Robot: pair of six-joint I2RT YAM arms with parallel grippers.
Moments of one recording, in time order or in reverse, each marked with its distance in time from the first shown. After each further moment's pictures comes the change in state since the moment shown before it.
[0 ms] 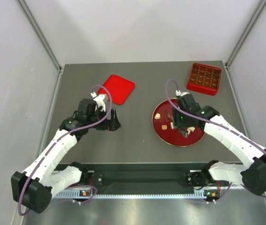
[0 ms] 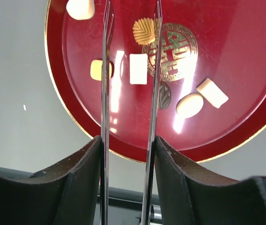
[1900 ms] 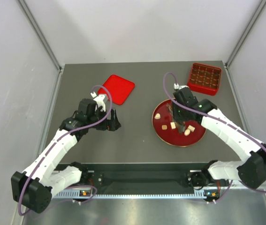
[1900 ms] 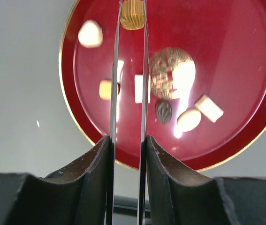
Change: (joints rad) left arm 0.000 0.001 0.000 0.000 -0.002 0.000; right arm 0.007 0.066 0.108 -0.022 0.041 0.015
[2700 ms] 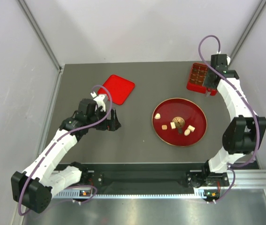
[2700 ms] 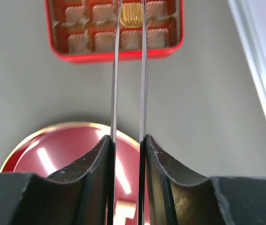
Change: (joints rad) left arm 0.000 0.000 0.000 0.000 0.001 0.000; right arm -0.568 0.385 0.432 0.099 0.059 -0.126
